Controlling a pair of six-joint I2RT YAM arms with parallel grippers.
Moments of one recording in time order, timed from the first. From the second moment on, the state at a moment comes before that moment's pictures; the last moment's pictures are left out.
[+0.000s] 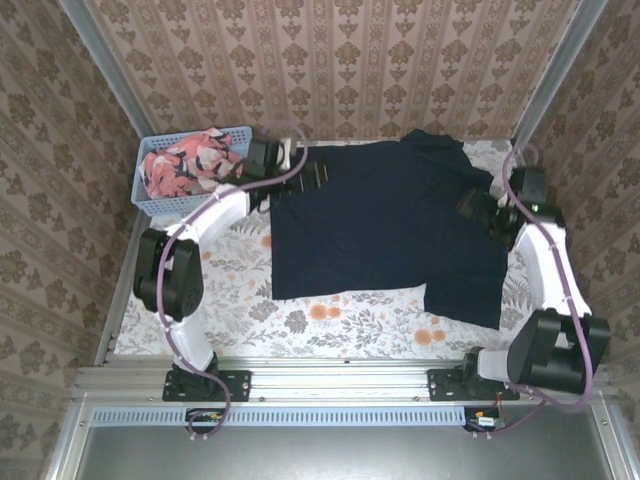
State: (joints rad) left arm -0.45 1.80 1.39 -0.25 0.29 -0.46; right arm -0.25 1.28 1.05 -0.77 -0.13 0.47
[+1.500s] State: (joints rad) left arm -0.31 1.84 0.99 0.04 0.31 -0.57; right arm -0.09 1.08 0.55 -0.91 0.00 0.78
